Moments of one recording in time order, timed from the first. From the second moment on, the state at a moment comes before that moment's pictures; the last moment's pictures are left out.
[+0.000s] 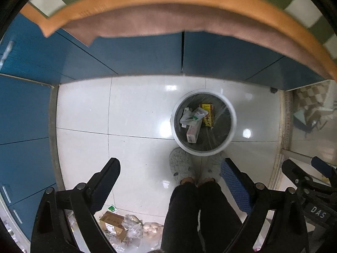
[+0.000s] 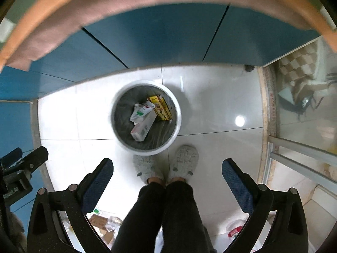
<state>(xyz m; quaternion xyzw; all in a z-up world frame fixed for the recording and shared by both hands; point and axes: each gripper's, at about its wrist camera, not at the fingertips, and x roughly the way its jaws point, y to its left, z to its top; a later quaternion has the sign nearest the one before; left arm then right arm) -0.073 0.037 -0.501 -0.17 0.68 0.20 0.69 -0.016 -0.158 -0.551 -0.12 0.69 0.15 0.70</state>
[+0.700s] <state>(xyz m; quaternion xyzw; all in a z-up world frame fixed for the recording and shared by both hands) -0.058 0.064 -0.244 -0.12 0.52 0.24 0.81 -0.025 -0.149 -0.254 -0.05 0.60 0.21 0.77</state>
